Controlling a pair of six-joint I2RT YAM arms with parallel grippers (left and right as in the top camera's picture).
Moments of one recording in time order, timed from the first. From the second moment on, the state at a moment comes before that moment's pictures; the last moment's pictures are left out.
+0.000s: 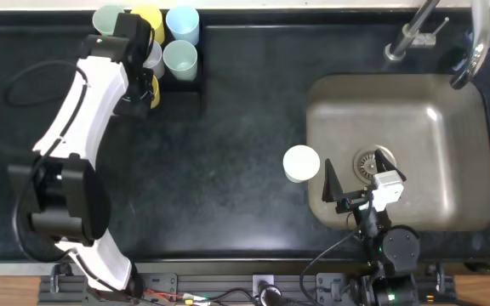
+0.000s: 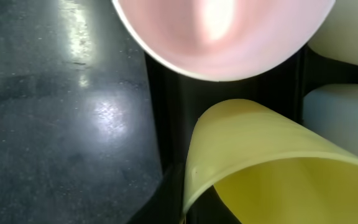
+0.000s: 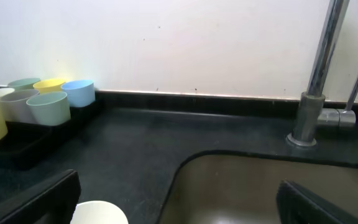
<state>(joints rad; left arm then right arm) -0.12 1.93 1.62 -1.13 -0.18 -1.59 0.15 0.01 0.02 -0.01 -0.08 0.07</state>
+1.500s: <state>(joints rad) -0.10 1.97 1.61 -1.16 -0.20 -1.59 0.15 0.01 0.02 -0.01 -0.08 0.07</state>
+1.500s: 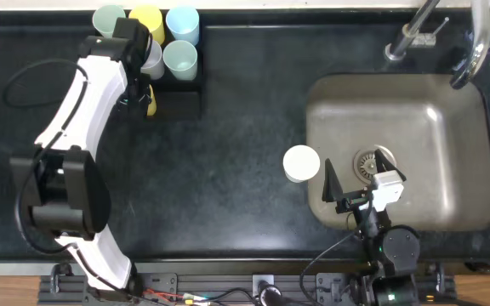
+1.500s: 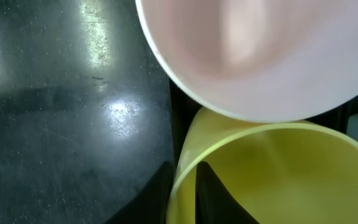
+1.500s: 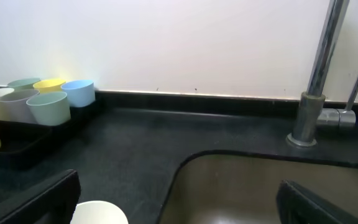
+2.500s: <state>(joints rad) -0.10 1.68 1.60 -0.96 -0.22 -1.53 0.15 0.01 0.02 -0.01 -0.08 0.07</state>
